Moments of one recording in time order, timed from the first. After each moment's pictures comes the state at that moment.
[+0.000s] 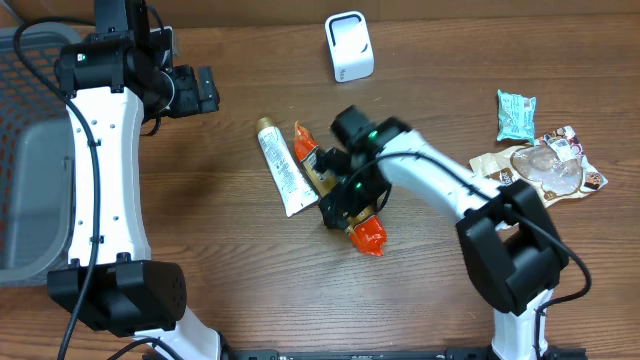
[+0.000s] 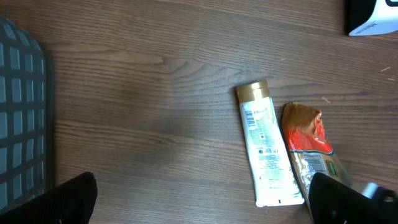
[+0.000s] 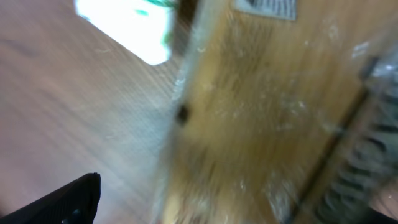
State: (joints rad) left arm 0.10 1.82 1.99 -1.33 0.07 -0.10; right arm 0.64 2.04 1.47 -0.93 -0.28 -0.15
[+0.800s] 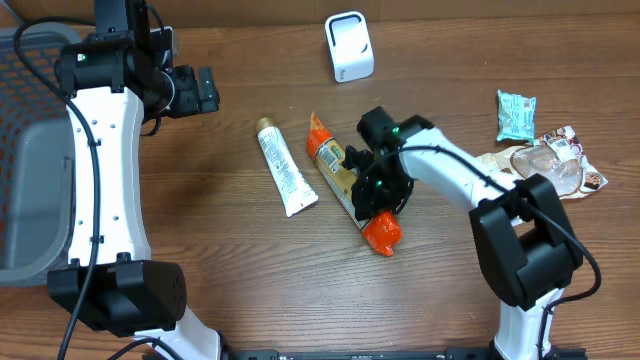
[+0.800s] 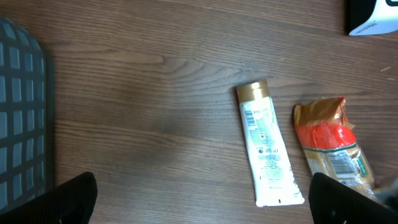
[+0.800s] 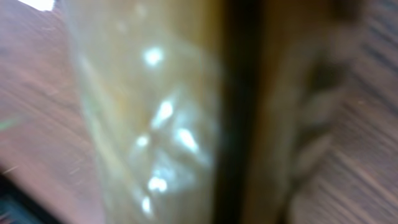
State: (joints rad) left arm 0.10 1.82 1.99 -1.33 0.07 -0.10; right arm 0.52 2.03 1.44 -1.03 -0.40 -0.06
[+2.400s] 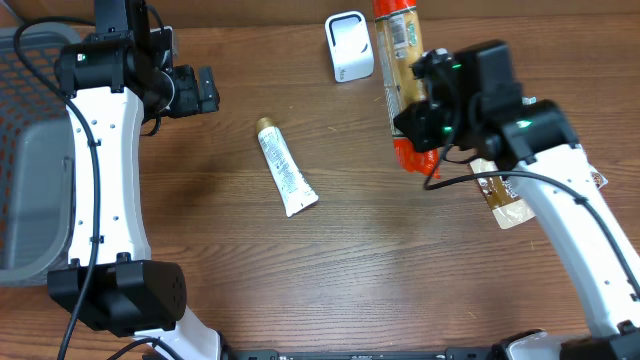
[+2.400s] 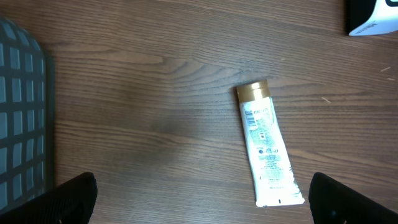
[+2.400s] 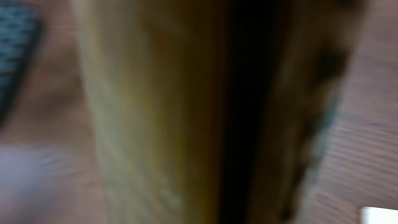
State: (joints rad) left arm 0.10 1.82 1.99 -1.33 0.07 -0.10; right arm 0.35 1.55 1.51 -0.85 -0.20 0.09
